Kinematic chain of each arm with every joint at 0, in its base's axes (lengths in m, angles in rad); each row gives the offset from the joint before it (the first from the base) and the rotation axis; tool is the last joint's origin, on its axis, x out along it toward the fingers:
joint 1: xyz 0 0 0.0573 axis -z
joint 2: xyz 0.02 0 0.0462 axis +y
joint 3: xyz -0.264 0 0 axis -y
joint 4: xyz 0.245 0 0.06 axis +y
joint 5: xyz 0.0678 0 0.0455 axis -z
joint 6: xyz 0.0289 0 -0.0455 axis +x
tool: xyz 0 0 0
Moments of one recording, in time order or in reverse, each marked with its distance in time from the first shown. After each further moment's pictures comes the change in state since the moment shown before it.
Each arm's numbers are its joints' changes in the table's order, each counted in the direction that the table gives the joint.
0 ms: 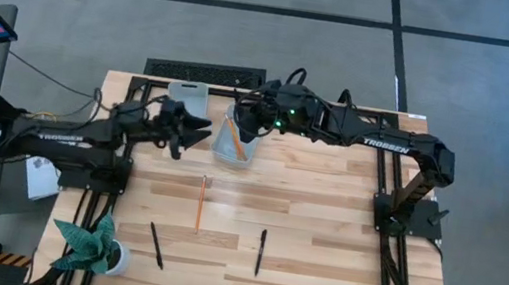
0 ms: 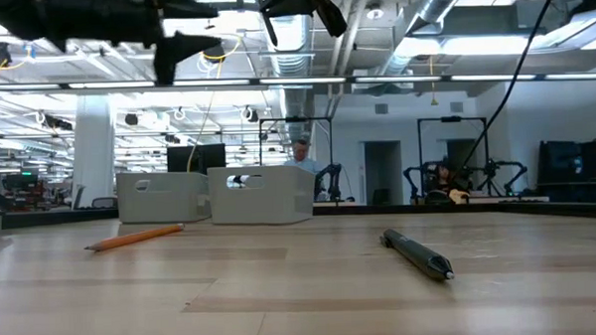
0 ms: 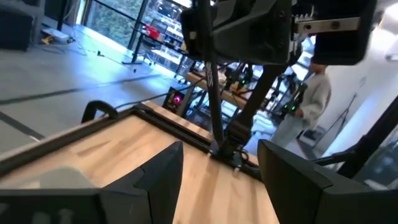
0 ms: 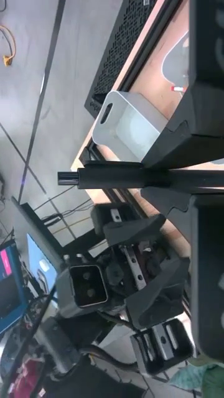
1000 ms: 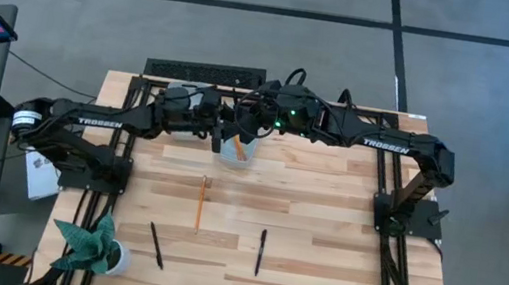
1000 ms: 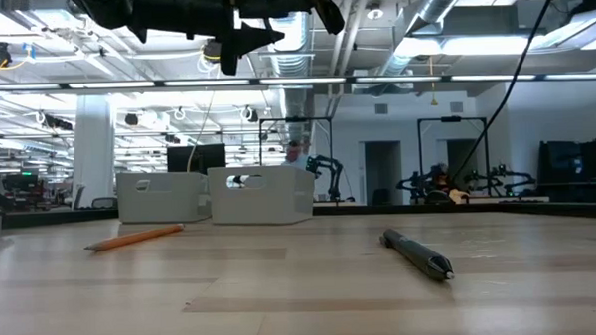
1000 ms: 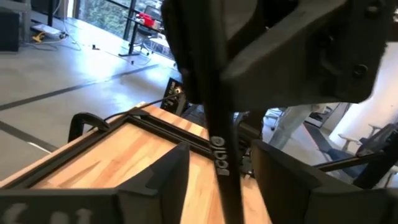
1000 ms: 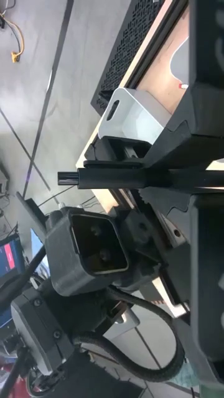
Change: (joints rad) left arm -0.015 0.444 0.343 -0.040 0.052 0.088; right arm -0.007 0.000 0.000 -0.022 0.000 -0.026
